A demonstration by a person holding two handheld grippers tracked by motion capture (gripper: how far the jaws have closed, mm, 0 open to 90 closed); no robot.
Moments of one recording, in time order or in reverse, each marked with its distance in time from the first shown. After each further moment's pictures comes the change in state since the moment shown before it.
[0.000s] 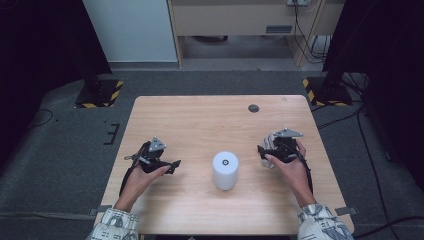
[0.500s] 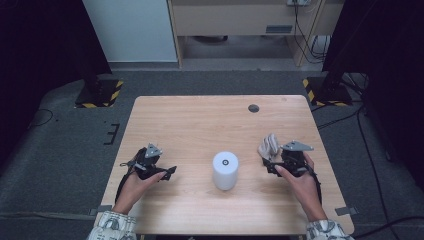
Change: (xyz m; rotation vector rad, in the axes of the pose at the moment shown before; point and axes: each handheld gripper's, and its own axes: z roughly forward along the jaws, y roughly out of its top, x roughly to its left) left arm -0.002 -0.021 -0.010 0.040 0.025 -0.022; right arm 0.003 -0.032 -0.036 -0.006 0.061 0.011
